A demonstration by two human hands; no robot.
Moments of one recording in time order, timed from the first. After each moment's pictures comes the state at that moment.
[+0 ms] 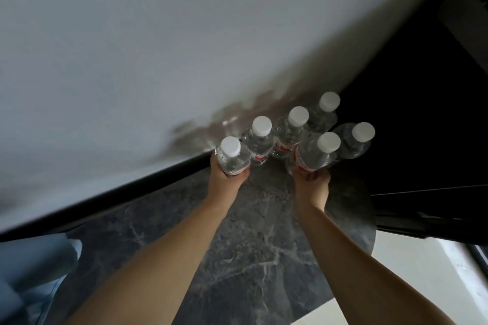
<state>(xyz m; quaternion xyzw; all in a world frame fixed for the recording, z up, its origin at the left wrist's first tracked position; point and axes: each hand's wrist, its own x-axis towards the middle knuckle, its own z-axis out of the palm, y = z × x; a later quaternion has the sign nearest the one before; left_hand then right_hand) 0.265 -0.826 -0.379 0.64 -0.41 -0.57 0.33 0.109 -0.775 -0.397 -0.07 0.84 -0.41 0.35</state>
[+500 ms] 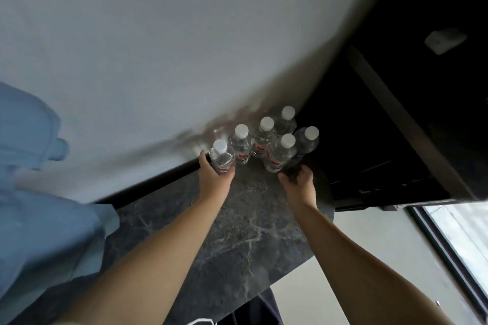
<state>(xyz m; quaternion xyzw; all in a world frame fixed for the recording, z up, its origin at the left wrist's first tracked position) 0.266 -0.792 -0.276 0.70 -0.44 -0.50 0.24 0.098 -0.718 -0.291 -0.19 0.82 -0.36 0.40</state>
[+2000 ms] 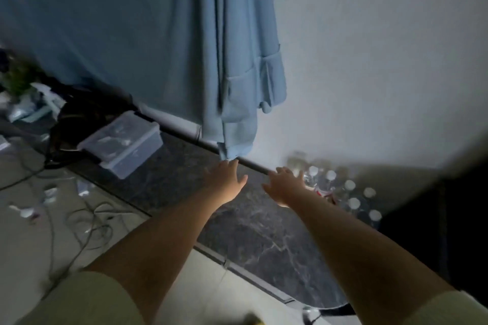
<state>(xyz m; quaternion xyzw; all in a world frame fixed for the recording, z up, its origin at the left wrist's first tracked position) 0.339 -0.566 -0.079 0.87 -0.47 -0.16 0.06 0.199 -0.664 -0.080 -0.90 0.39 0.17 0.11</state>
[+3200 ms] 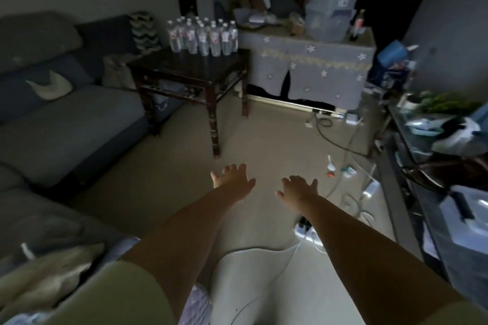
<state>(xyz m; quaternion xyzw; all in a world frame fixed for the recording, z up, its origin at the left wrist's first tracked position) 0.389 0.265 -0.027 0.97 0.21 -0.10 0.12 0.468 0.106 -0.046 -0.95 -0.25 0.18 -0.03</state>
